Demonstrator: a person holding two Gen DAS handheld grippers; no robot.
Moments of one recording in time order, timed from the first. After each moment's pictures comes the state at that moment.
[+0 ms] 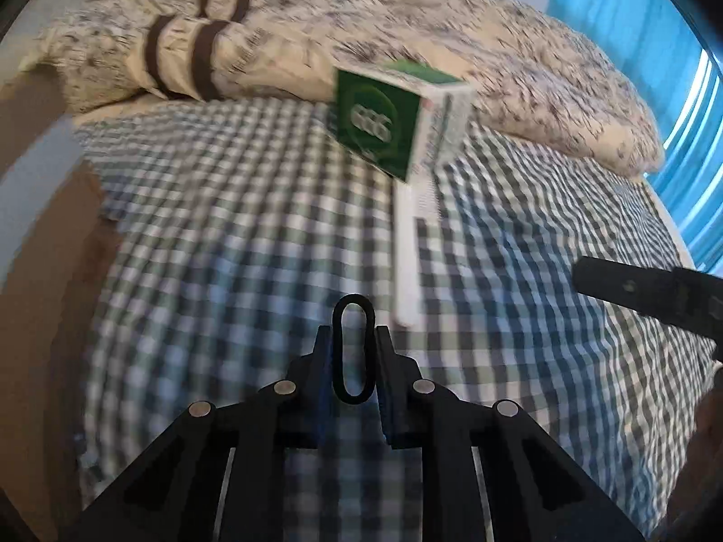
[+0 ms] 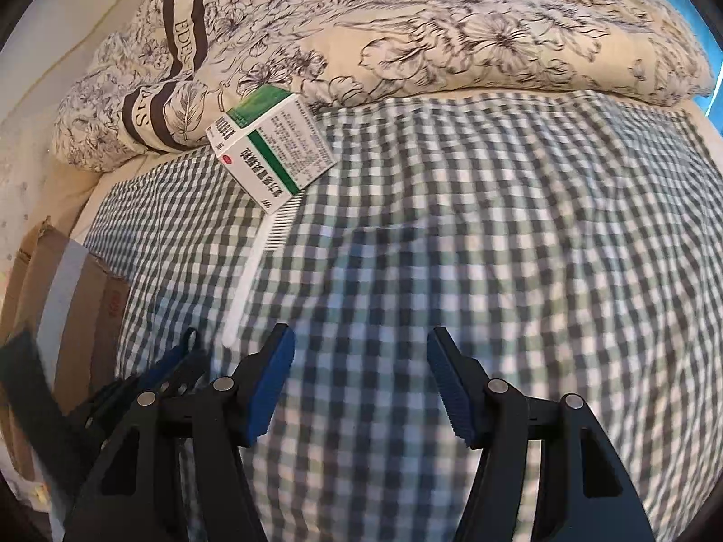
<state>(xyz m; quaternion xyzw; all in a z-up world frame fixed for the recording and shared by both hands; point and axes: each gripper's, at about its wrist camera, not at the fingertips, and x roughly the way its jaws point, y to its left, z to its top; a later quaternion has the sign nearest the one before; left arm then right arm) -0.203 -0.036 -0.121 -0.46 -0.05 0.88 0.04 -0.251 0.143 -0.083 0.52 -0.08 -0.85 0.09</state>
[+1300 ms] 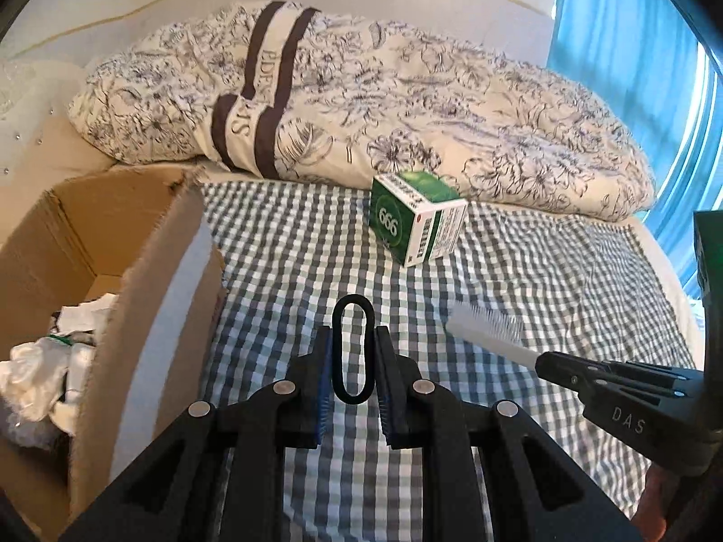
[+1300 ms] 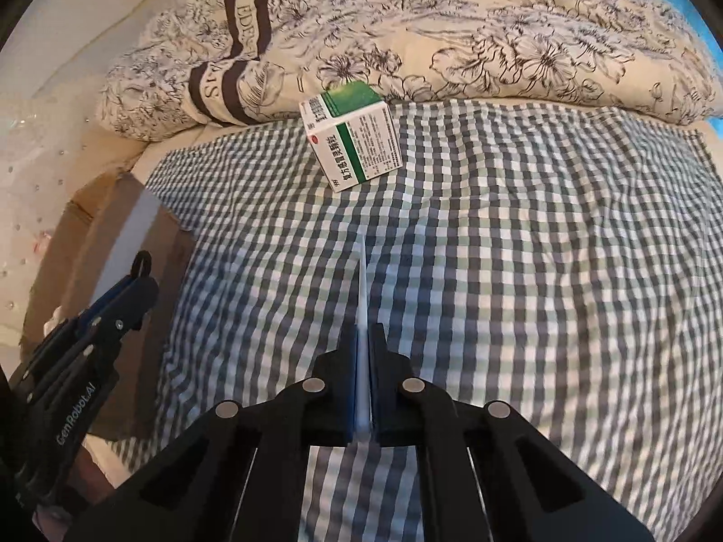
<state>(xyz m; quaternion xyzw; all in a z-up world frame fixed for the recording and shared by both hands) -0.144 -0.060 -0.016 -0.40 -0.04 0.92 0.00 -0.187 0.118 -0.030 0.52 -0.06 -0.84 0.13</state>
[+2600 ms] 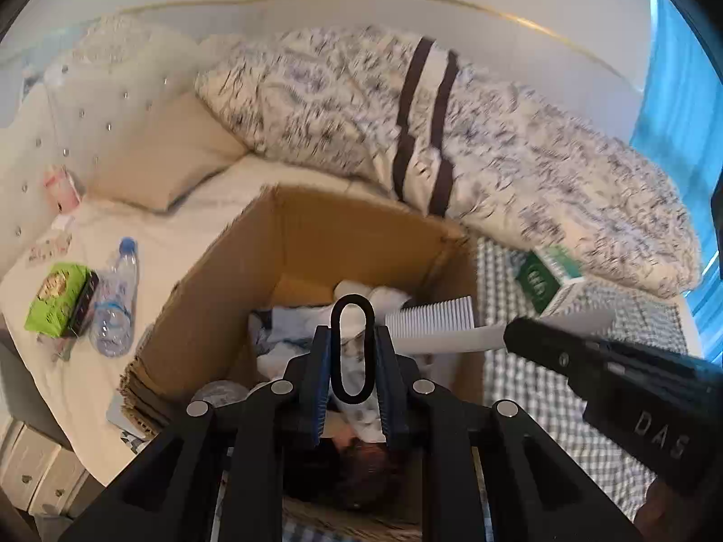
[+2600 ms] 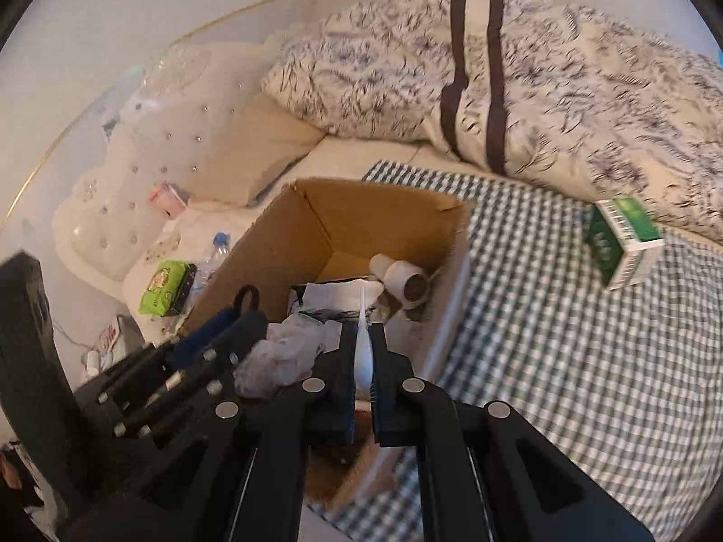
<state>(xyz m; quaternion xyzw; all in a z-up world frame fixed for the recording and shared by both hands) -0.085 -0.259 0.033 -0.39 -0.10 0.91 -0.12 -0.151 -0.129 0.037 0.46 -0.02 -0.83 0.32</state>
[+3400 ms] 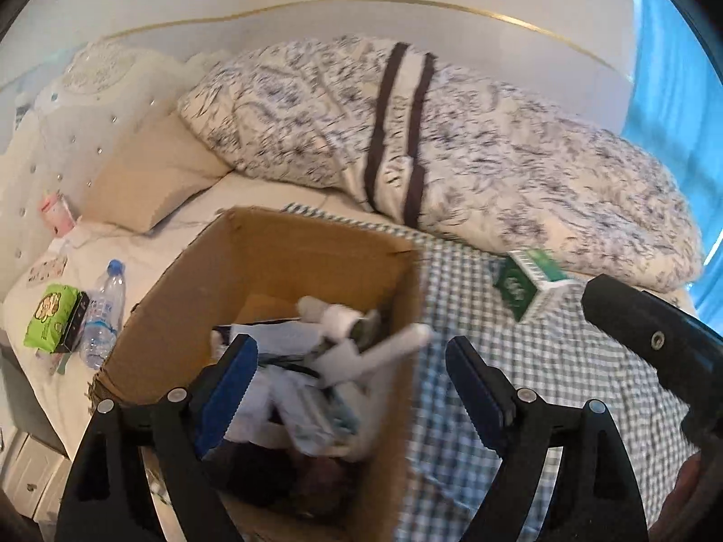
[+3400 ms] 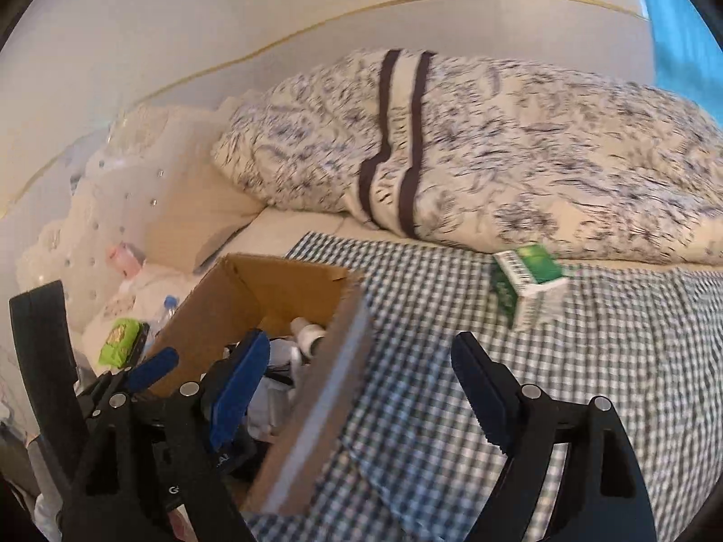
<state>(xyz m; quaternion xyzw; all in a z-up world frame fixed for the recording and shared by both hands) -0.092 -0.179 0.063 -0.36 -0.06 0.92 -0.11 -0.133 -0.011 0.091 0.35 -0.05 -0.91 0.23</state>
